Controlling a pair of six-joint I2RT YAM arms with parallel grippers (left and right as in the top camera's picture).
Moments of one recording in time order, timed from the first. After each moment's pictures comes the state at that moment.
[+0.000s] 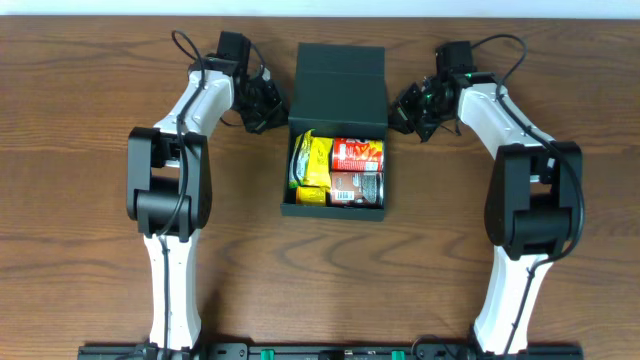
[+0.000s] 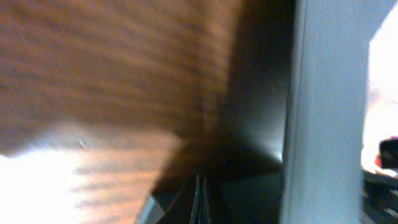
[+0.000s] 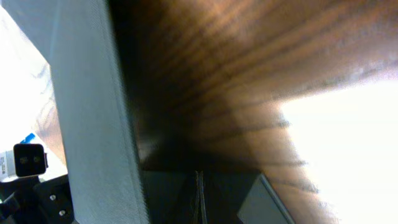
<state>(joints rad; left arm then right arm) -0.15 2.36 1.84 -0.78 0.61 -0.62 0.08 2.21 1.62 -0.66 -0.58 0.89</state>
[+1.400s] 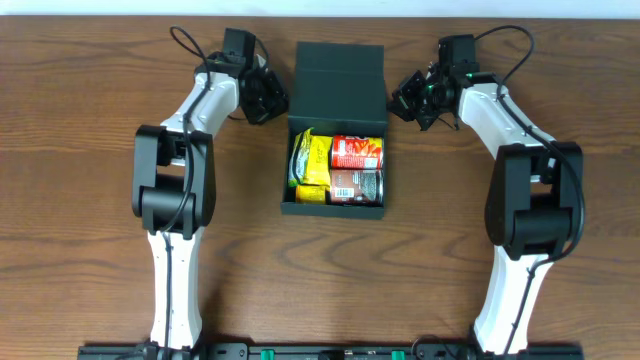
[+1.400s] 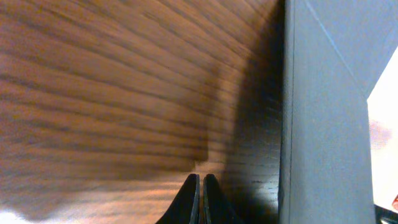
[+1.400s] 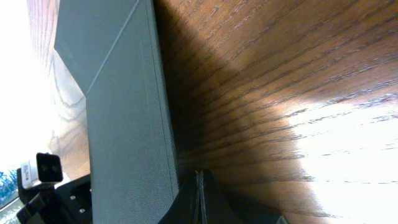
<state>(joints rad) -0.17 2.39 1.84 -0.61 0.51 -0.70 0.09 2.21 1.62 -0.52 -0.53 0.95</state>
